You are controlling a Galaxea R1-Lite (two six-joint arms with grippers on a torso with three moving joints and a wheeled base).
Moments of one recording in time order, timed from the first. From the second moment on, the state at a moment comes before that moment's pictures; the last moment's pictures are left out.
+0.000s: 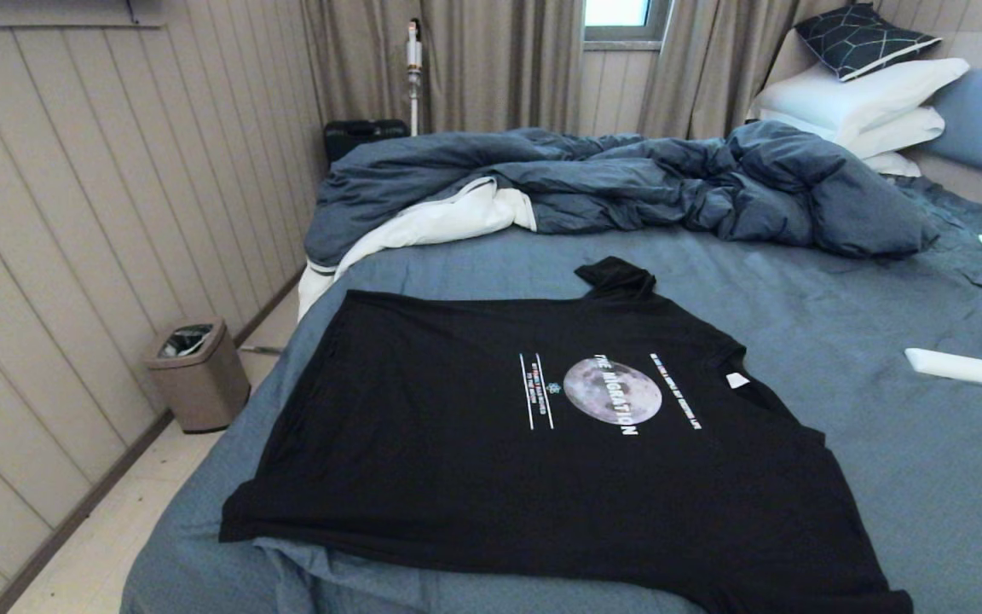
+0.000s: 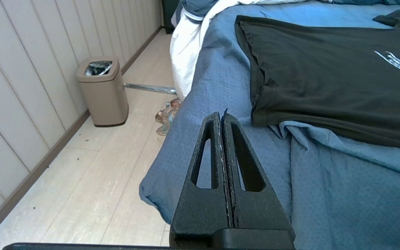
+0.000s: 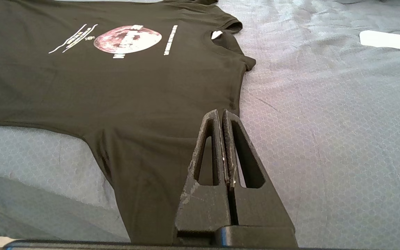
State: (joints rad) left arm 0.00 0.00 0.00 0.00 0.01 -0.02; right arm 0.00 0.00 0.00 -0.01 -0.01 0.00
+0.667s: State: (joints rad) left arm 0.00 0.09 -0.18 0.06 0.00 0.01; right arm 0.00 0.06 -0.22 0.23 0.04 -0.04
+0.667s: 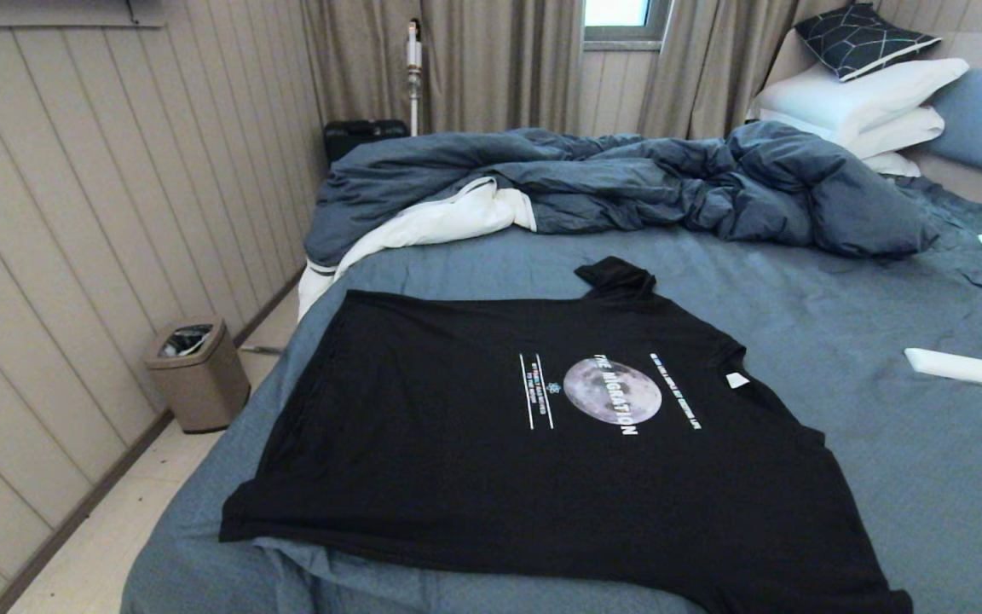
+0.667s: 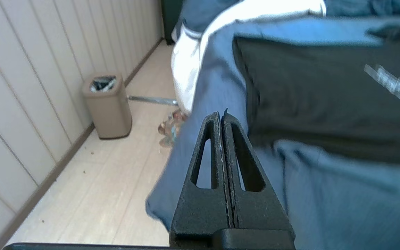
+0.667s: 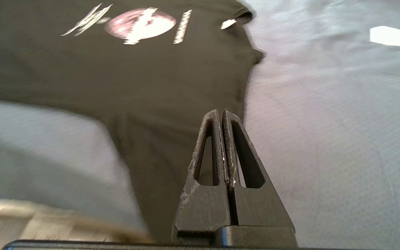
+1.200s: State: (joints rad) left arm 0.00 0.64 -0.63 0.13 -0.05 0.00; right arm 0.01 0.60 -0.77 0.29 0.07 0.02
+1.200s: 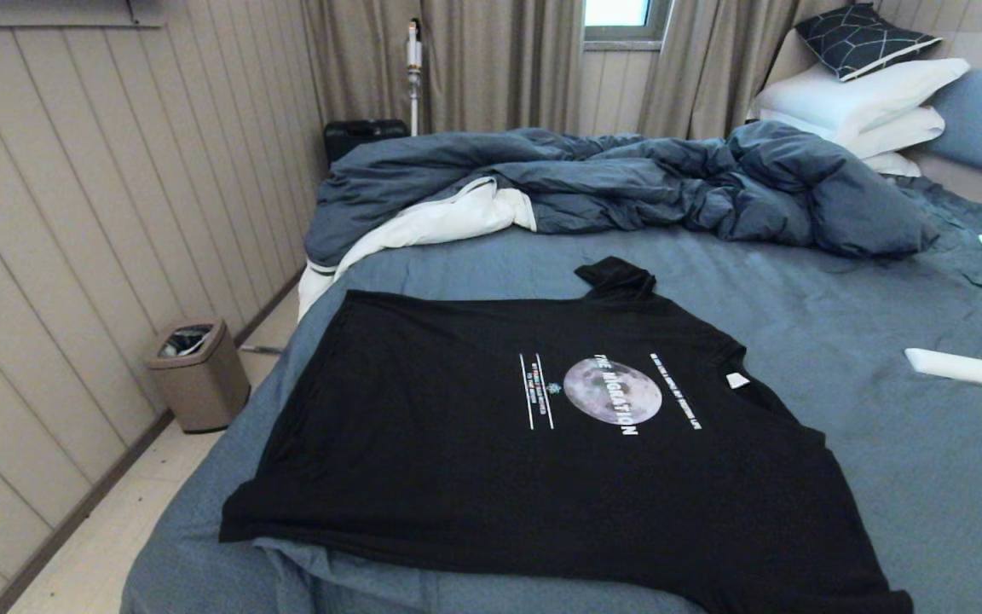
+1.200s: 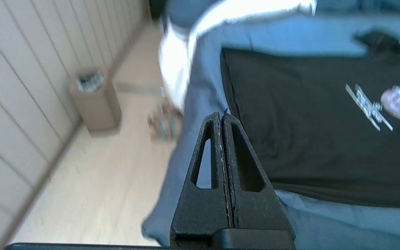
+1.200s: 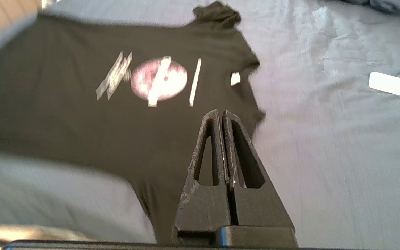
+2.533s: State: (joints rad) left arm 0.00 1.44 -0.83 0.57 -0.51 -0.11; right arm -0.53 1.31 -0.66 0.55 0.40 -0.12
